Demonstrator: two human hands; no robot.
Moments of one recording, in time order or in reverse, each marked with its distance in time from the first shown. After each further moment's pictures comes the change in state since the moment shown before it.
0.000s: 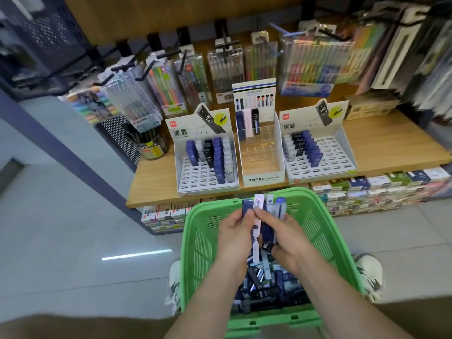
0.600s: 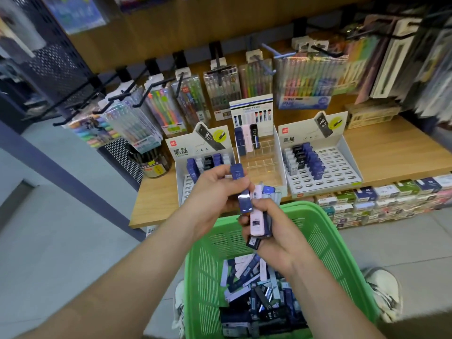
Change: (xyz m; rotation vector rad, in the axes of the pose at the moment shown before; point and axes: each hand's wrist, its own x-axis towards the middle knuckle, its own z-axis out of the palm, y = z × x) left_hand 0.033 0.121 -0.007 0.208 -0.293 0.171; right_hand -0.001 -0.036 0.044 0.307 -0.231 0.064
